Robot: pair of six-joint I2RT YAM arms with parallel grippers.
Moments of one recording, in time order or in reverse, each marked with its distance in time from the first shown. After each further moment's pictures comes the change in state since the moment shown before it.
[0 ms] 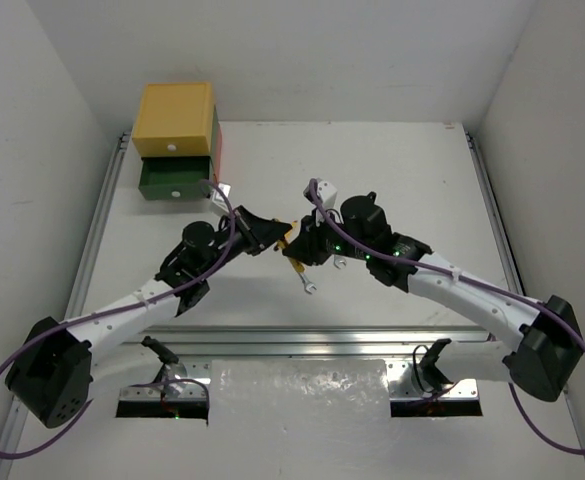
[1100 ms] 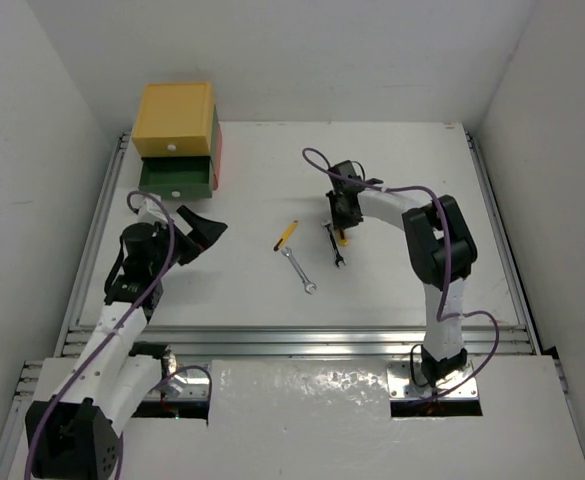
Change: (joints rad) left arm 0.558 -0.308 -0.053 -0.576 0.130 0.256; right arm -0.369 0.849 0.521 -0.378 0.422 -0.049
